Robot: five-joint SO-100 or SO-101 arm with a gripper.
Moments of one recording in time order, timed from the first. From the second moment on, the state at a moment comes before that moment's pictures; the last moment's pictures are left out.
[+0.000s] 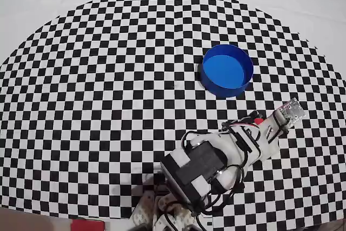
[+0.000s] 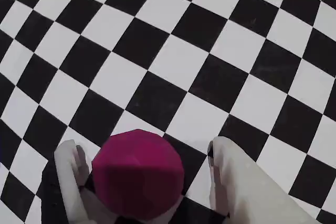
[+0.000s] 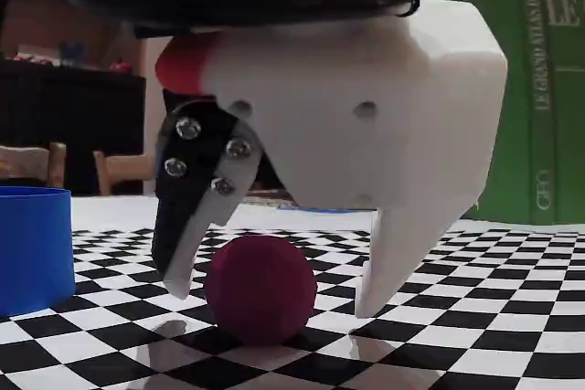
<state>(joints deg) 57.1 94.5 146.1 -1.7 -86.6</state>
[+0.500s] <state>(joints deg) 57.1 94.1 146.1 -1.7 -86.6</state>
